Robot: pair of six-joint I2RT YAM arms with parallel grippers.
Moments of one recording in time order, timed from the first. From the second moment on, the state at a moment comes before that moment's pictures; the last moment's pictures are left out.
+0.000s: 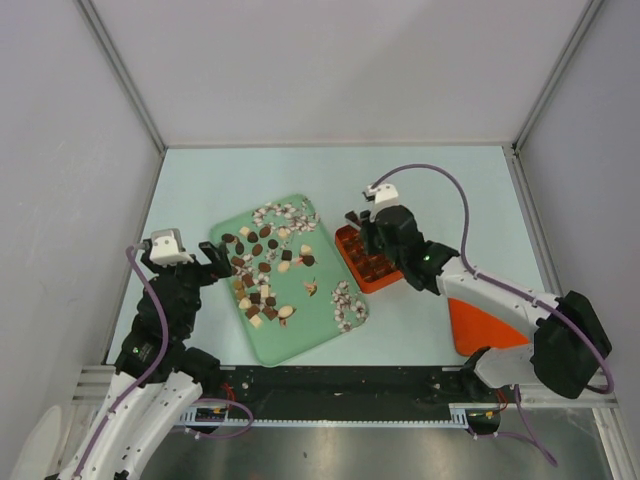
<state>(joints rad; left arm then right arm) -0.42 0.33 0.58 -0.37 -0.48 -0.24 0.80 1.34 0.92 -0.06 0.30 0.22</state>
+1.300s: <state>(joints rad) -0.42 0.32 0.58 -0.37 -0.47 -0.24 0.53 1.49 0.80 0.10 0.16 0.26</state>
